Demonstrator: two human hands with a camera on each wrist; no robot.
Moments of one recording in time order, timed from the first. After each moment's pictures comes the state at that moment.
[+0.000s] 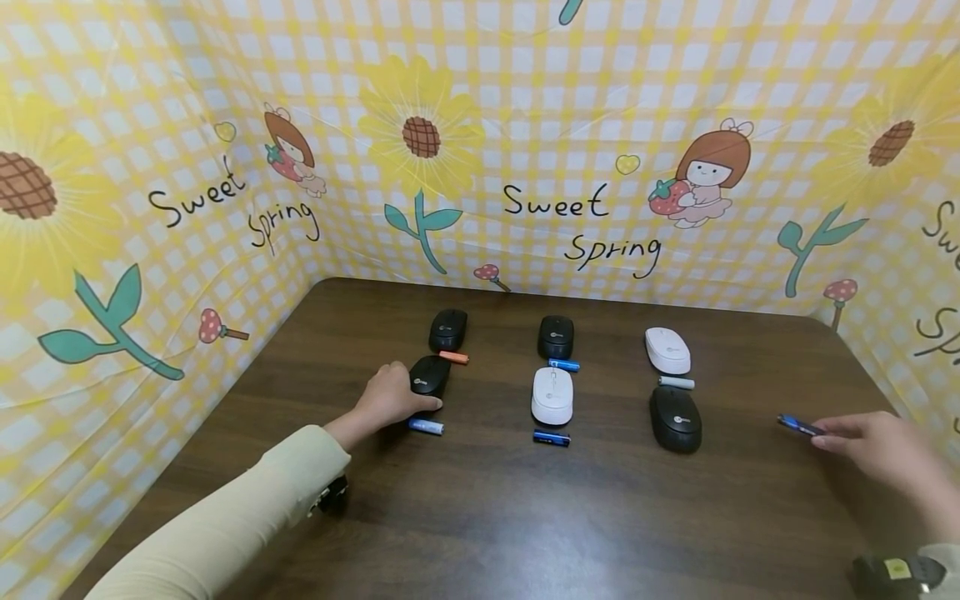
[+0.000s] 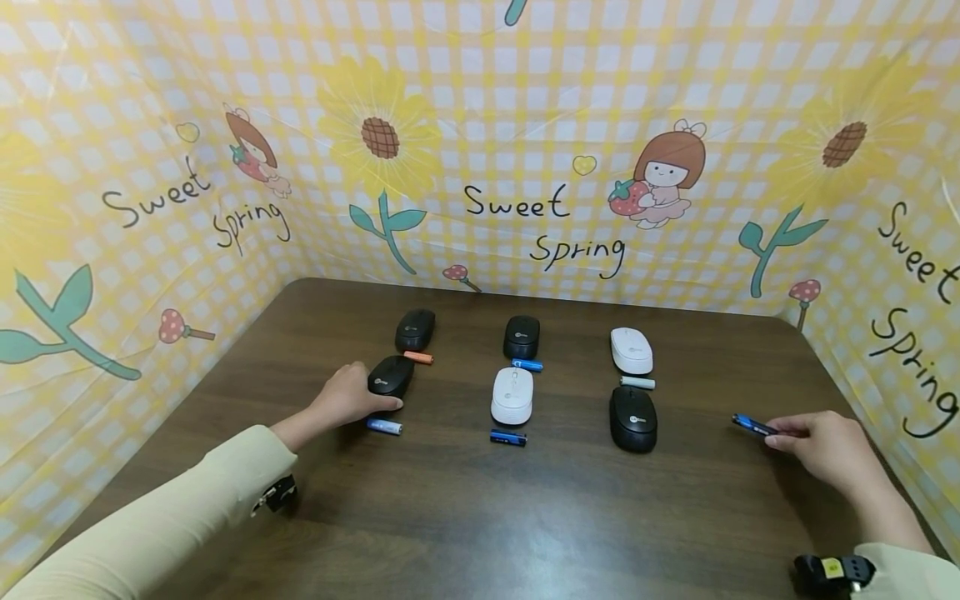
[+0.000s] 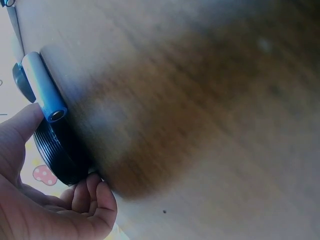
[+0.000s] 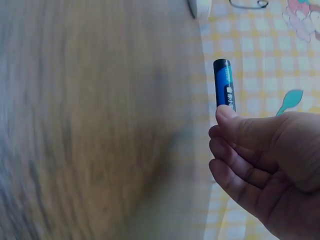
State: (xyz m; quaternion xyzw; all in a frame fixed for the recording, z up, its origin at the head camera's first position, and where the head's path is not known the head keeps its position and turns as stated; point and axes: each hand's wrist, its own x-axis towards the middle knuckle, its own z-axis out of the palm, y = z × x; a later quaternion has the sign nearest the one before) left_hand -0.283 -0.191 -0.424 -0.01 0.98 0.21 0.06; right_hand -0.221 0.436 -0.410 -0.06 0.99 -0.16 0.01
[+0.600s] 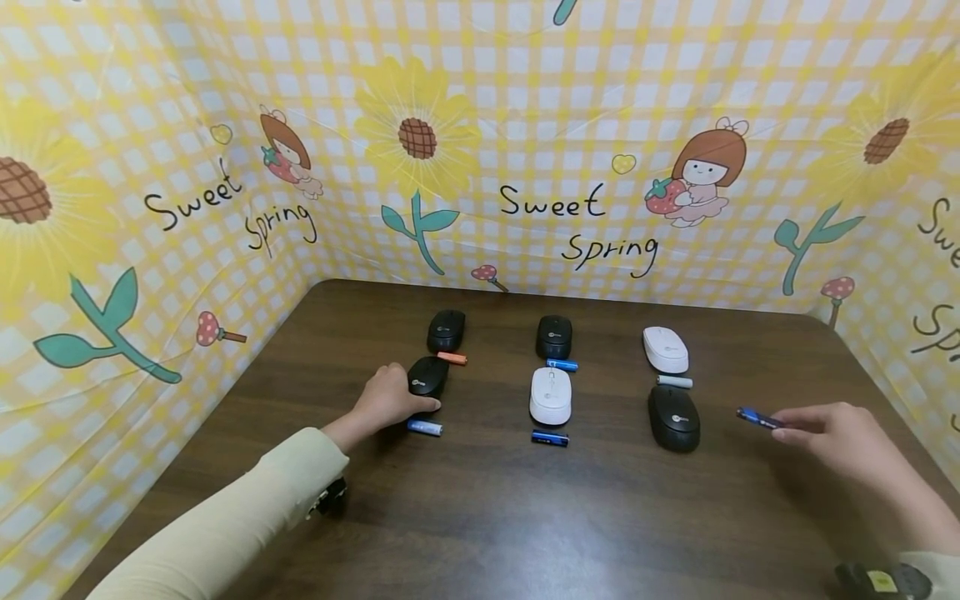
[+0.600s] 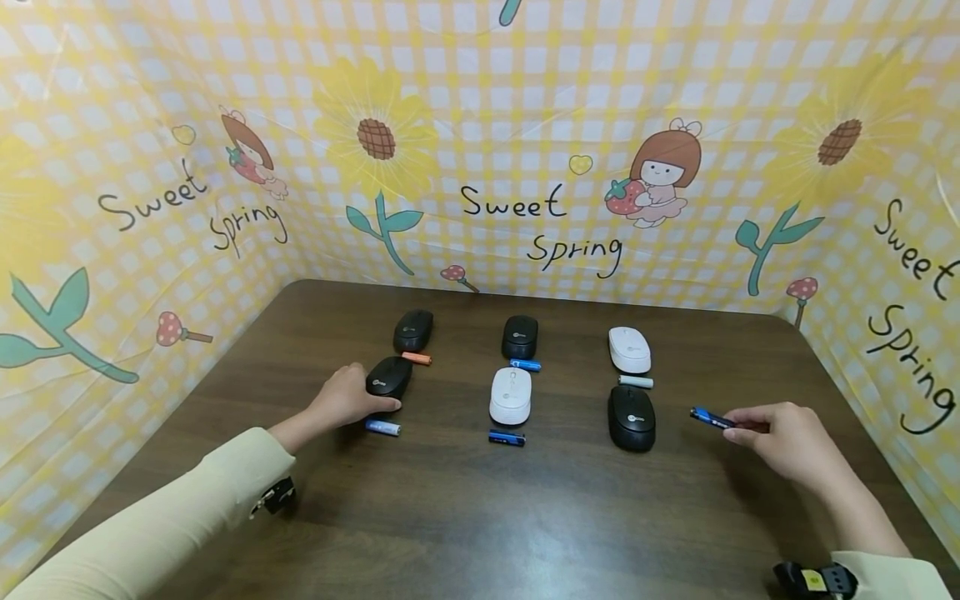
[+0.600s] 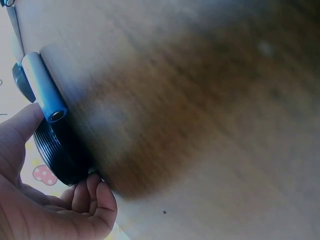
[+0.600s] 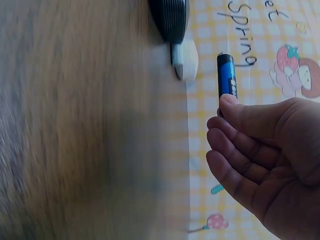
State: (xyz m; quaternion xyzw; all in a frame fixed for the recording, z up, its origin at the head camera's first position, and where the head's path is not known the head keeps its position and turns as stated) left_hand -0.282 -0.189 -0.422 -0.01 0.97 0.21 0.06; right_hand -0.209 0.383 -0.393 -0.08 0.97 -0.22 0.01
